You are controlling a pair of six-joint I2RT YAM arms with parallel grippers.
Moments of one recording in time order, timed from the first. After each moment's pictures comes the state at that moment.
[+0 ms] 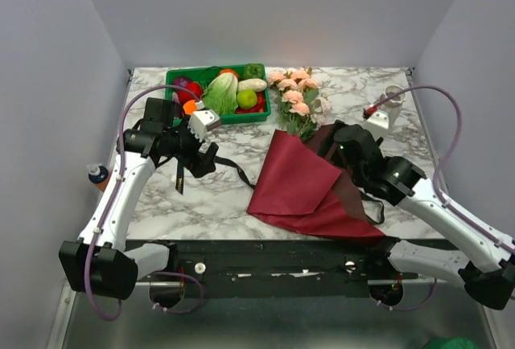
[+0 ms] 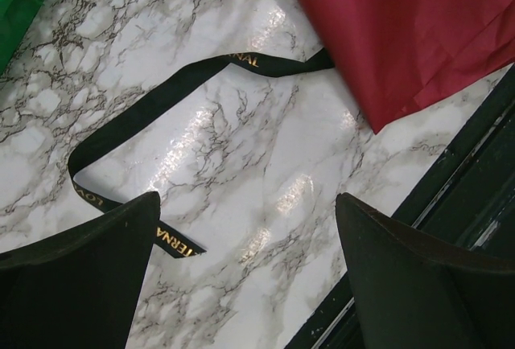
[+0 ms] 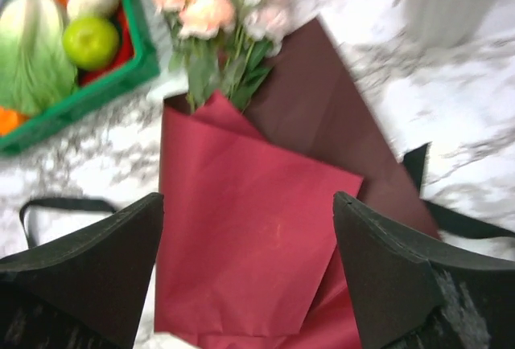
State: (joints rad) left arm -0.17 1.18 1.16 -0.94 0.55 0.52; right arm 0.79 1.03 1.08 -0.72 0.70 0.84
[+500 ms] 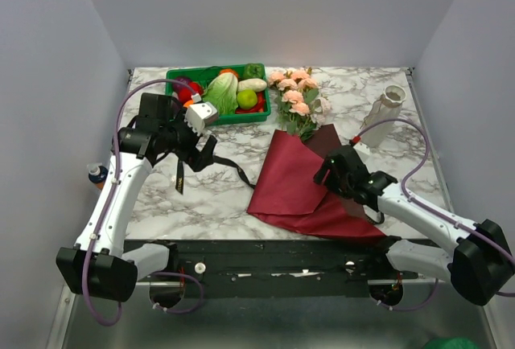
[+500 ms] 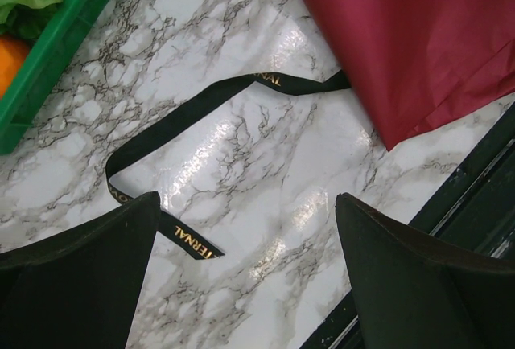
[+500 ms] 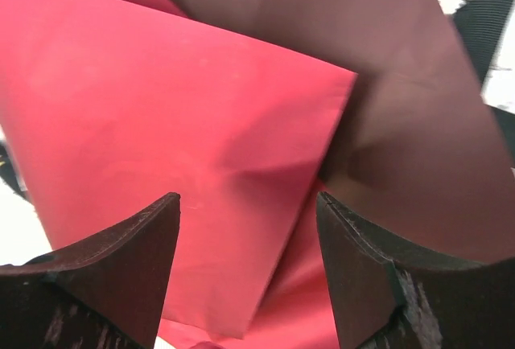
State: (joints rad) left arm -0.17 1.17 1.22 -0.93 0.52 0.50; right arm 0.61 1.11 0.64 -0.43 0.31 0.92
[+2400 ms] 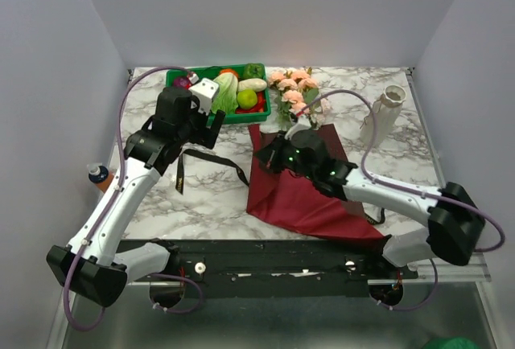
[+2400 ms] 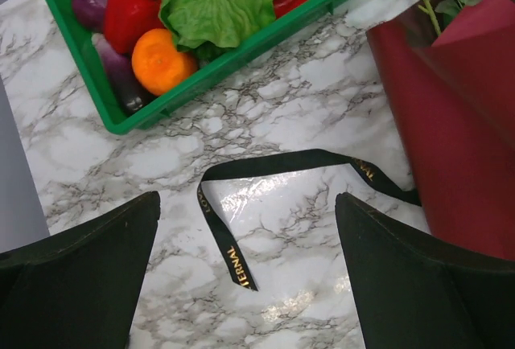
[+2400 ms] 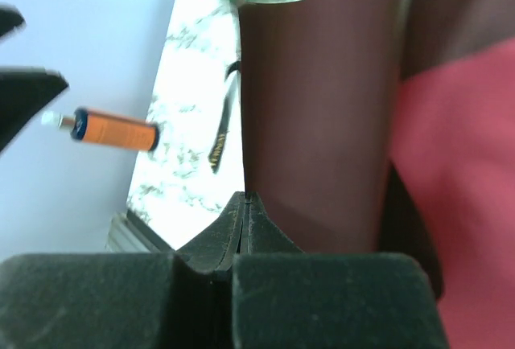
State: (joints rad) left arm -0.41 1.14 1.24 -0.68 -0.09 0.15; right arm 0.88 1.36 0.86 0.15 0.13 0.84
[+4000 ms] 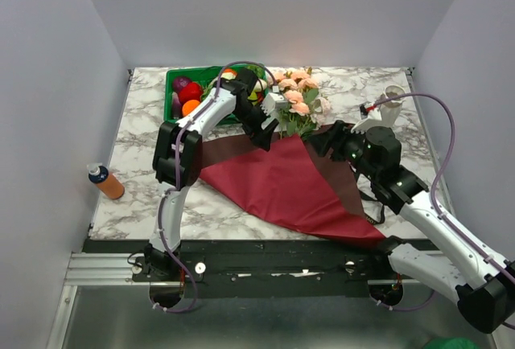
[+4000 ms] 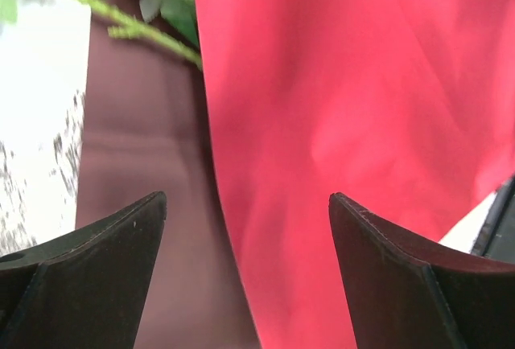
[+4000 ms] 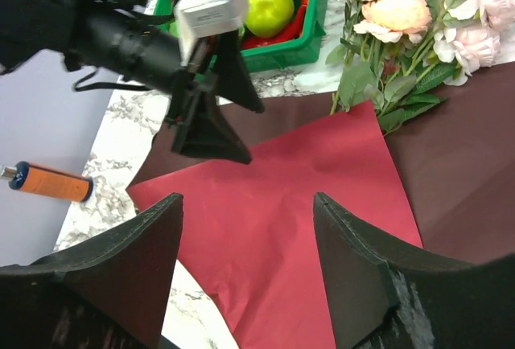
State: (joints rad) left arm -0.44 2.19 1.93 -1.00 0.67 0.56; right arm 0.53 0.92 0.77 -0.10 0.01 0.57
